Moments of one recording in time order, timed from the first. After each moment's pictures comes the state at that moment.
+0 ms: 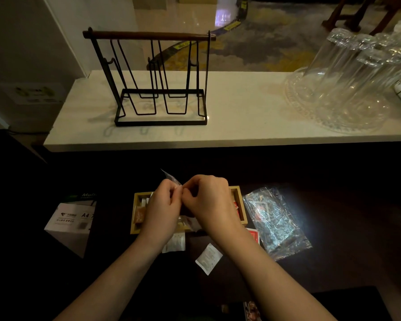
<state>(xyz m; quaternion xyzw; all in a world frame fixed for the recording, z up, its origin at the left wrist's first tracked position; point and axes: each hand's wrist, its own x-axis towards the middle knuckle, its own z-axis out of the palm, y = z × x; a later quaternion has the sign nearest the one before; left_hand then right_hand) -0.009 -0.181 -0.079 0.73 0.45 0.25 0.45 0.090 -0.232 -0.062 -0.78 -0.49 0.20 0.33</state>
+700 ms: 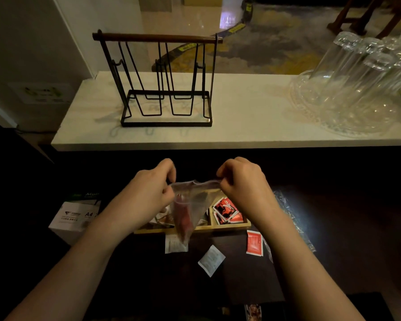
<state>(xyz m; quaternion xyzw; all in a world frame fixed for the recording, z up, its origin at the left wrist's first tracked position) -0.030 -0.138 -0.025 0.87 0.37 0.04 0.31 0.144 -0.238 -0.054 -0.82 -0.50 0.11 0.25</state>
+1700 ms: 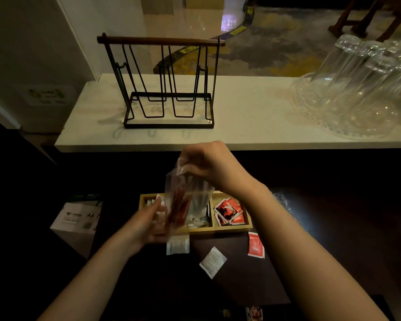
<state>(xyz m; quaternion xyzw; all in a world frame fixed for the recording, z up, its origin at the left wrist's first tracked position) -0.055 -0.136 -0.130 0.43 0.54 0.05 0.72 0.134 -0.187 -0.027 -0.62 -0.69 0.18 0.33</state>
